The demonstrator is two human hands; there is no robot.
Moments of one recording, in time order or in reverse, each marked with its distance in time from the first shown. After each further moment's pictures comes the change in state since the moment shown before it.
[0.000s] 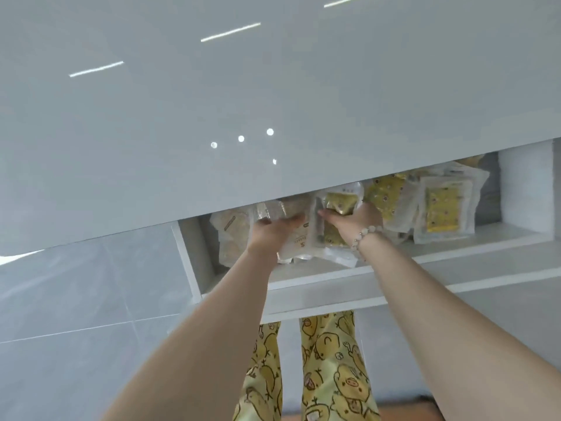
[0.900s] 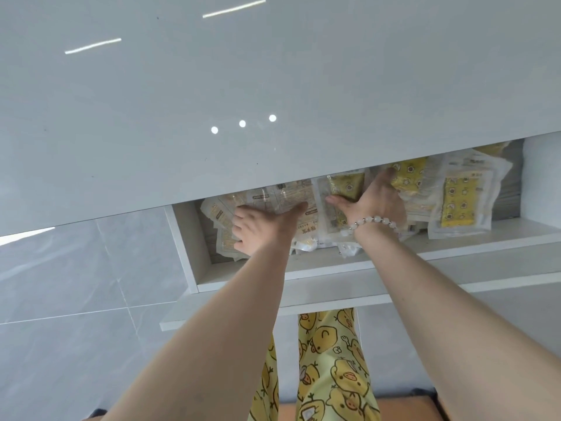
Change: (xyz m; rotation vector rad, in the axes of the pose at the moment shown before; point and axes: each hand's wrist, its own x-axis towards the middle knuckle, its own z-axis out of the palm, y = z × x) left_hand 0.015 -0.012 0.014 0.482 0.480 0.033; right_hand 0.013 -0.002 0.009 -0.353 0.335 -0.012
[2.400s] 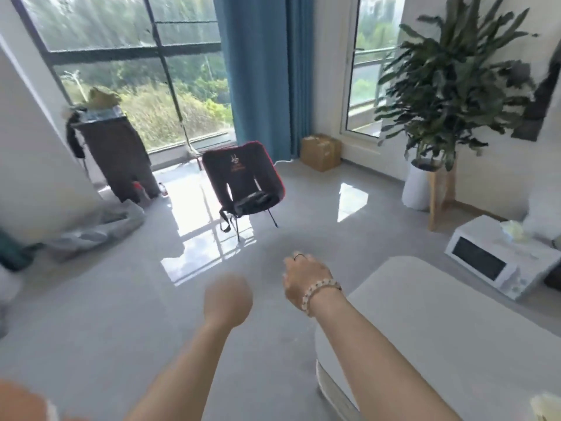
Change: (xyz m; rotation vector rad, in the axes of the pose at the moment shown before) left_hand -0.225 -0.391 -0.532 -0.180 0.783 0.092; right_hand -0.658 -0.273 -0.185 -0.811 0.252 -1.893
